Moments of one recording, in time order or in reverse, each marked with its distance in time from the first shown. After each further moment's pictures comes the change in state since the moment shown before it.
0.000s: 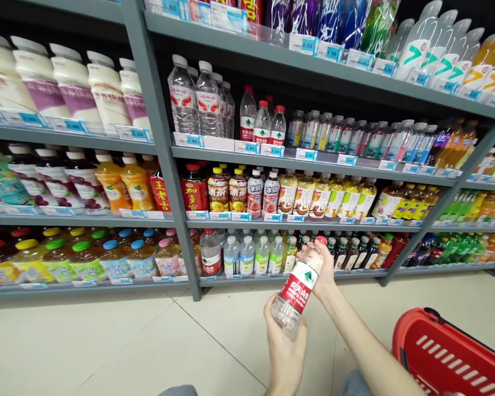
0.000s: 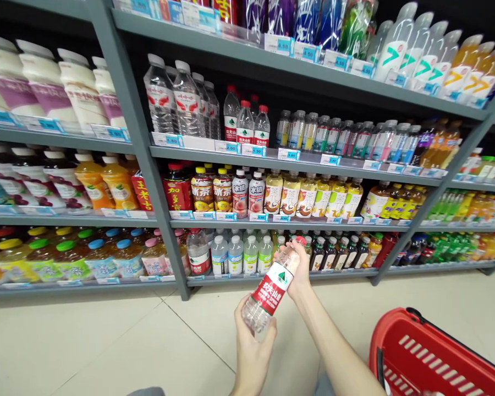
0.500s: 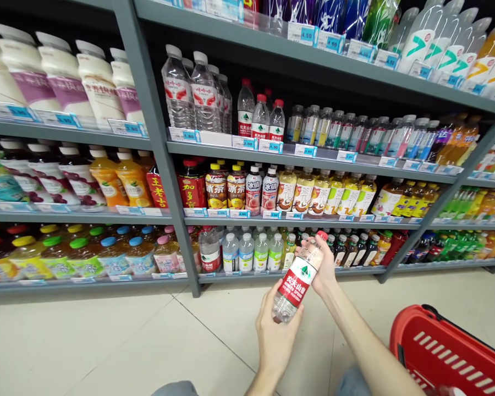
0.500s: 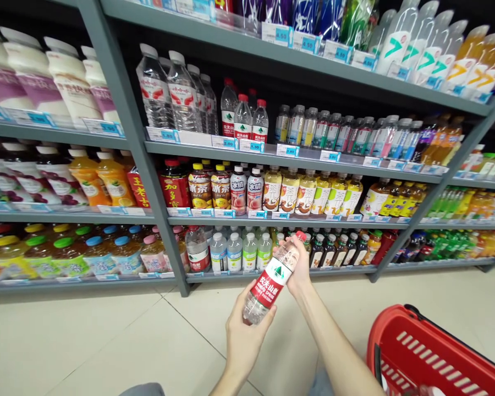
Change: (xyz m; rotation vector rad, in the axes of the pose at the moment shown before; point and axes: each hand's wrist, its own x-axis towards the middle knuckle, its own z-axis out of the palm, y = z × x) left_hand 0.025 0.009 -0.011 0.090 -0.105 0.062; right_hand -0.001 -0.005 0.001 0.019 -0.016 0.017
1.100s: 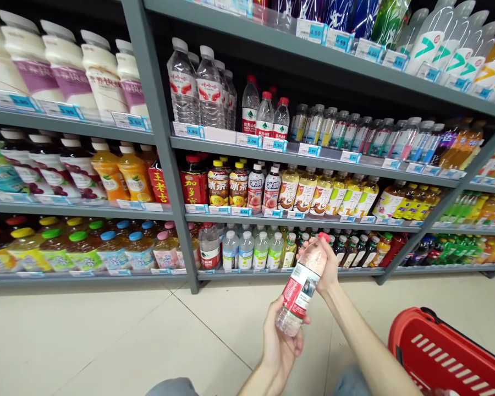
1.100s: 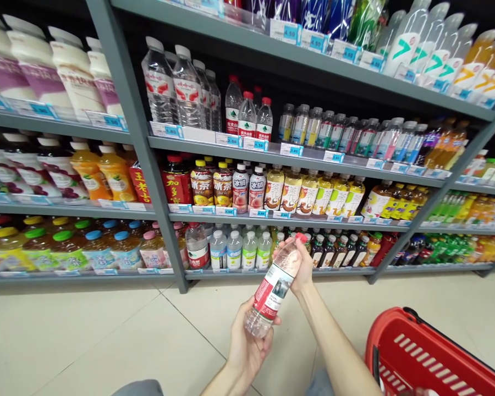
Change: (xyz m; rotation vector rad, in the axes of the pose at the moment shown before) left_hand -0.007 0.012 0.003 -0.698 -0.193 -0.841; right_hand -0.002 -0.002 -0.008 -0.009 -0.230 -0.016
